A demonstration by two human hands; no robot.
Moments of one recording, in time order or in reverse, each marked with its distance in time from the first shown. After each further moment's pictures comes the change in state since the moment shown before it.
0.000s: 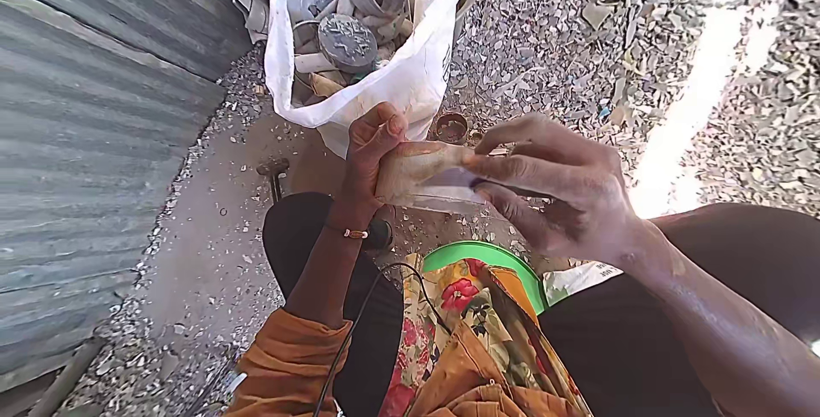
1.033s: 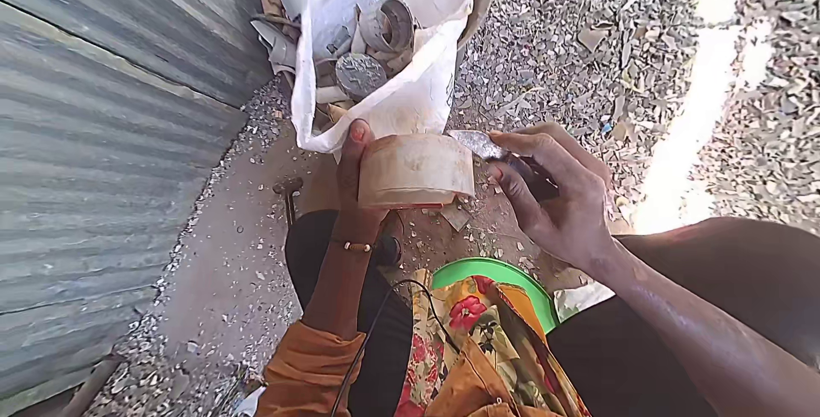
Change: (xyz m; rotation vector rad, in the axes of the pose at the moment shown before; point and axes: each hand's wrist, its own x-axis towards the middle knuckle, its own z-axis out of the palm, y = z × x) left_hand 0.010 0.021 0.021 -0.233 0.284 0.050; right_hand -0.001 0.005 0.014 -0.077 0.289 0.202
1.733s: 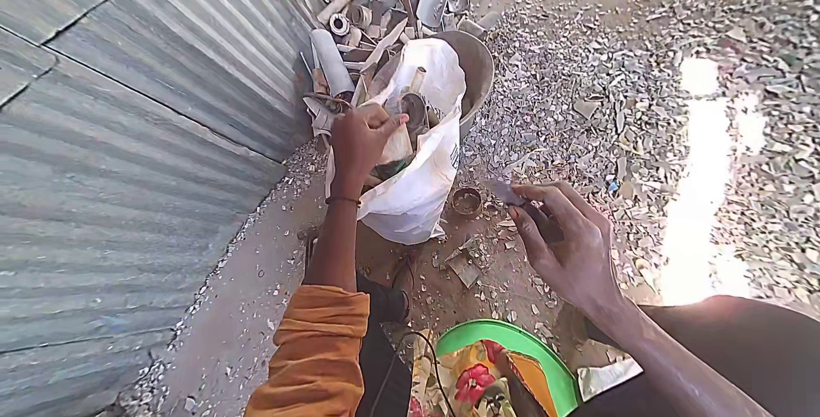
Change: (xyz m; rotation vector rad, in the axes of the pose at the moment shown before) left_hand 0.140 0.058 0.010 1.773 0.038 0.266; right_hand 0.009 0.014 -0.025 -0.145 0.111 0.124
